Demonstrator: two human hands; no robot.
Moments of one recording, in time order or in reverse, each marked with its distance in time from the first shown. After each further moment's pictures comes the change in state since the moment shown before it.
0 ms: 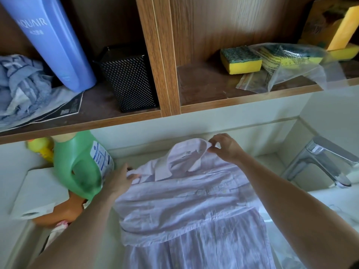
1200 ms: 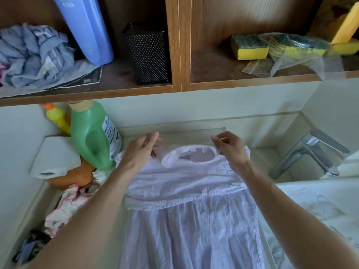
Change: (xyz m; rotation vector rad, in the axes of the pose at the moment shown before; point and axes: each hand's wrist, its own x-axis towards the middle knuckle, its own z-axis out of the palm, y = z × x) left_hand -0.091 0.094 -0.053 -0.739 0.098 0.133; right_hand -0.094 -0.071 -0.010 0.779 0.192 0.349
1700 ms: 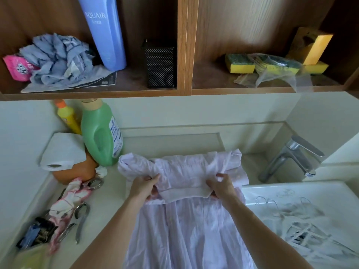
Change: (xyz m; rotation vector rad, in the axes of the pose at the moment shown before) left_hand -0.080 -0.076 0.042 -0.333 0.027 -0.573; right_hand -0.091 0.072 0.004 -0.071 0.051 0.462
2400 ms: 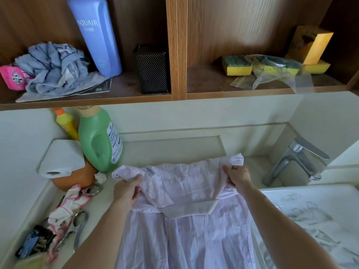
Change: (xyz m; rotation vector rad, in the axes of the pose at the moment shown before) left_hand 0.015 0.008 -0.030 -0.287 0.285 -0.103; right_hand 0.059 -0.033 -0.046 -0.095 0.157 -0.144
